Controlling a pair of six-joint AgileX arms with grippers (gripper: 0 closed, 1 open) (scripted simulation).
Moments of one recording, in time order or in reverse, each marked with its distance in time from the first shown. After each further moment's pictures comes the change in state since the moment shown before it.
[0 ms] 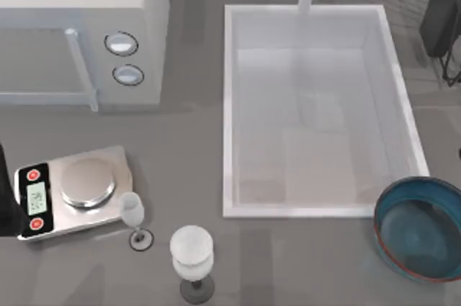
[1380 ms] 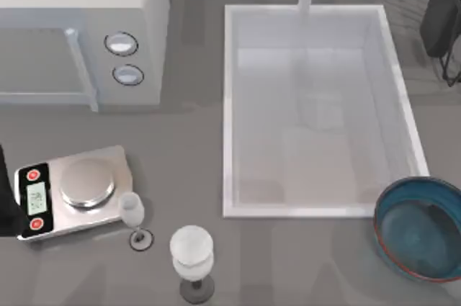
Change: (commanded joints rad) left arm 0.000 0.000 0.000 0.000 0.000 0.000; right arm -0.127 -1.339 -0.987 1.104 -0.011 -0.135
